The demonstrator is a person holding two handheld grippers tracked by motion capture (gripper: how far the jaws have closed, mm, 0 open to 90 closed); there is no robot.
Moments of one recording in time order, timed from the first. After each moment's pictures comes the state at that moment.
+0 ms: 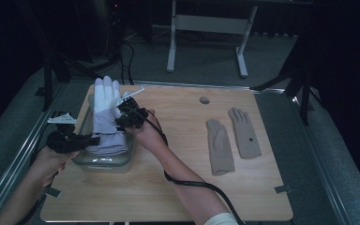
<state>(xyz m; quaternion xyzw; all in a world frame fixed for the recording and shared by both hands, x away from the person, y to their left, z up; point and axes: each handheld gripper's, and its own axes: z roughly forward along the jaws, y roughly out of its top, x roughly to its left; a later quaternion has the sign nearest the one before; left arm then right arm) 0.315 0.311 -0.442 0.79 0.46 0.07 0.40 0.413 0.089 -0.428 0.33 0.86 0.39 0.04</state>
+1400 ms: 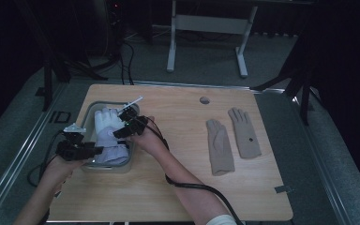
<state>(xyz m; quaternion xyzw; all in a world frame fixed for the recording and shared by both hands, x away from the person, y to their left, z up) 0.310 0.293 -0.476 0.78 0.52 0.12 0.34 0.420 0.091 -0.469 0.30 0.88 0.36 0.01</state>
